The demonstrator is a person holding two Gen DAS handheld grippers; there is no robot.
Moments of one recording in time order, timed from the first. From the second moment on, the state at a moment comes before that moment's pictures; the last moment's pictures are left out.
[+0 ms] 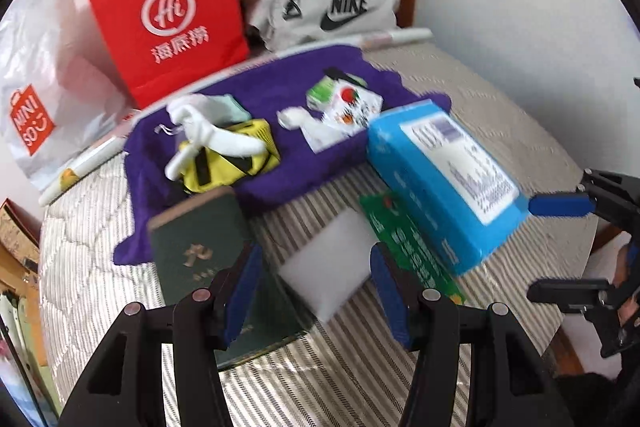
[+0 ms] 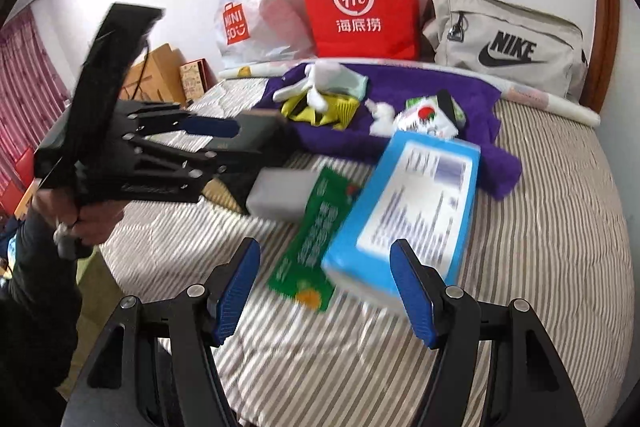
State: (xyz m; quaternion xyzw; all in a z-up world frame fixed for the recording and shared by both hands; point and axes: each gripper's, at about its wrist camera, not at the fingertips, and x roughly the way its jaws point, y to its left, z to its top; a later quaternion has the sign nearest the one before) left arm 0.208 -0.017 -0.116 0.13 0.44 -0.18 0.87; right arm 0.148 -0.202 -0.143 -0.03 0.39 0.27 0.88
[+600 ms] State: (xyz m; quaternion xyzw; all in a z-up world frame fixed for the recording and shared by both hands) left arm 0.214 -0.070 -0.156 0.30 0.46 -0.23 0.80; right arm 0.135 -0.197 -0.205 -0.03 0.42 0.29 0.86
